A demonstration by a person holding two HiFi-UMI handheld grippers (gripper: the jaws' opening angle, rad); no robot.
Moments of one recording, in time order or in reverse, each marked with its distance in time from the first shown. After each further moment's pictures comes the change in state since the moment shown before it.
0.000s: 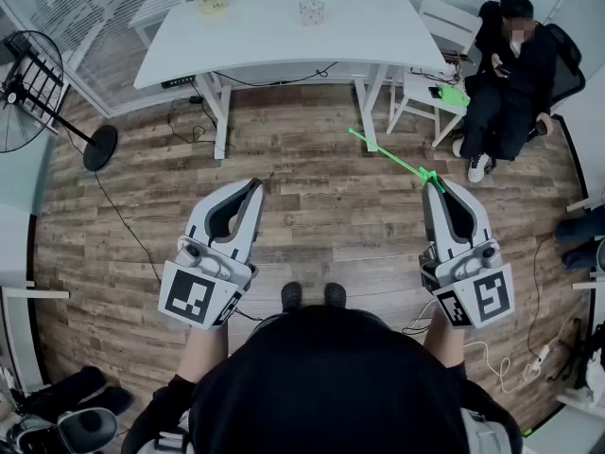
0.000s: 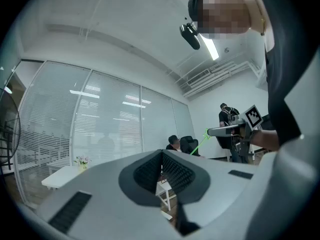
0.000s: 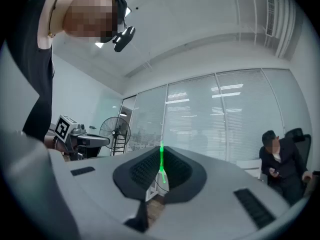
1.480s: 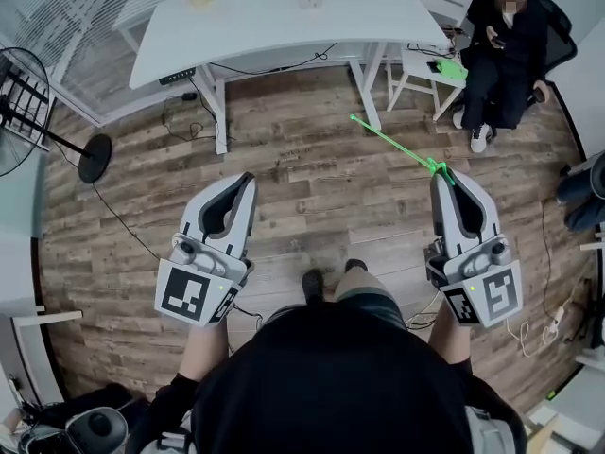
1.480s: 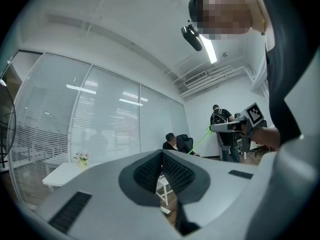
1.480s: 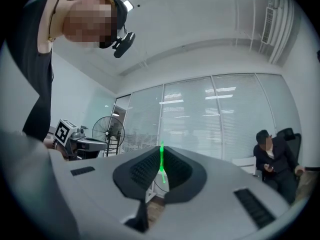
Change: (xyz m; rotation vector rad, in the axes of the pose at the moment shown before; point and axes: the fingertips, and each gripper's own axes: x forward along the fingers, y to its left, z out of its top) left arm -0.048 0.067 -0.022 -0.019 0.014 -0.078; right arm 0.018 0.072 -0.003 0.003 -0.001 -0.110
